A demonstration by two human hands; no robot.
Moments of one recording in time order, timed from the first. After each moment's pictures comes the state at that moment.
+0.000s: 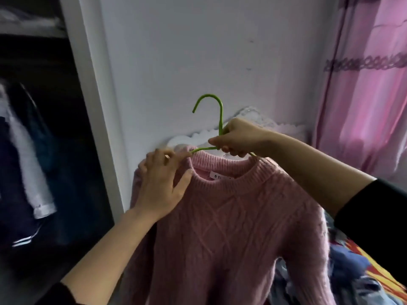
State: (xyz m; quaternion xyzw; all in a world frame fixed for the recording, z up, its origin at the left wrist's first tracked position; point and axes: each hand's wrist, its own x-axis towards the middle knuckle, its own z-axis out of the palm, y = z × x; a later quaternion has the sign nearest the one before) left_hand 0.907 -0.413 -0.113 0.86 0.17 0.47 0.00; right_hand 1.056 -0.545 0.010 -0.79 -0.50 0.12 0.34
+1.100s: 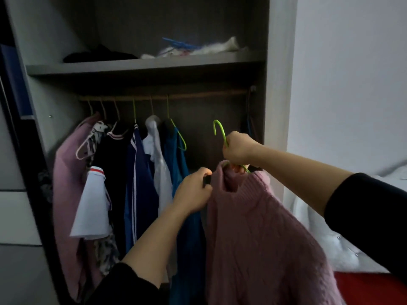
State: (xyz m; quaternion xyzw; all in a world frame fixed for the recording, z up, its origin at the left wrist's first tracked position) left_hand 0.761 0.100 -0.060 0.84 0.41 0.33 0.12; right_hand 0.891 0.042 0.044 -0.73 -0.62 0.05 0.29
